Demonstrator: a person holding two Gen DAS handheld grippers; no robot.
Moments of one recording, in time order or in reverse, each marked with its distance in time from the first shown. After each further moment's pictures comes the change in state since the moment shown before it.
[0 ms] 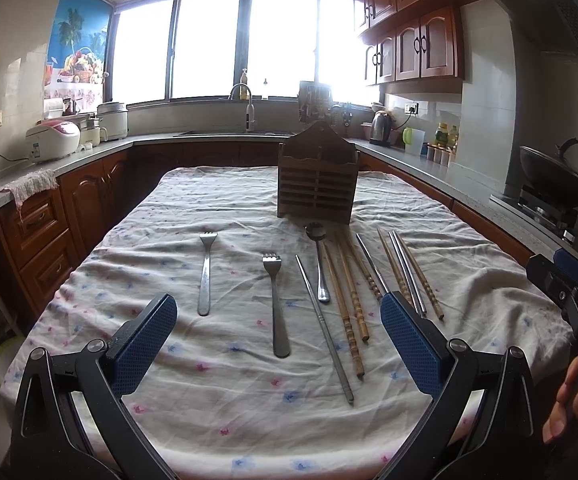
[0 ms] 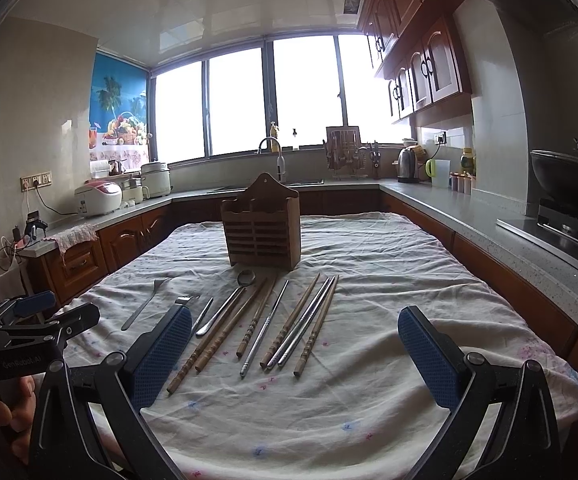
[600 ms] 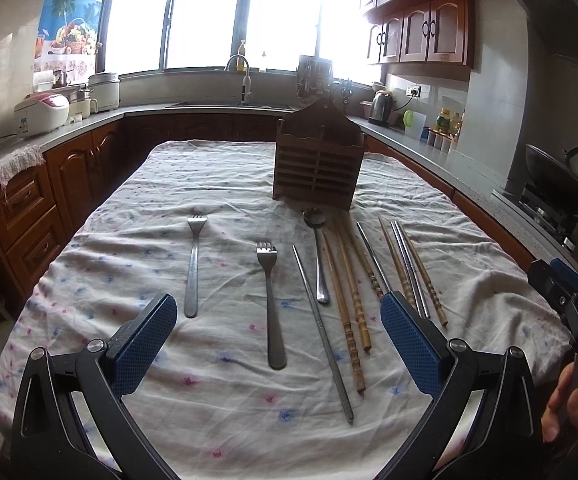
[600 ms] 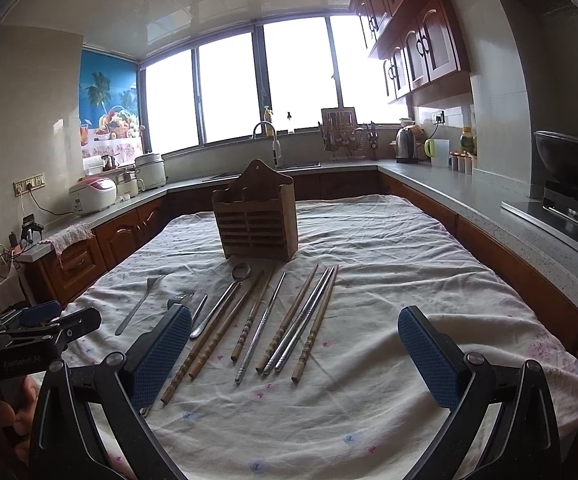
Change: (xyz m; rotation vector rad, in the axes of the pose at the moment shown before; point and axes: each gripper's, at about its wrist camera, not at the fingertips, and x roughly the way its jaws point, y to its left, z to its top) left arm 0.041 0.008 0.019 -0.035 0.115 -0.036; right arm 0.028 -0.010 0.012 0.050 0.077 0.003
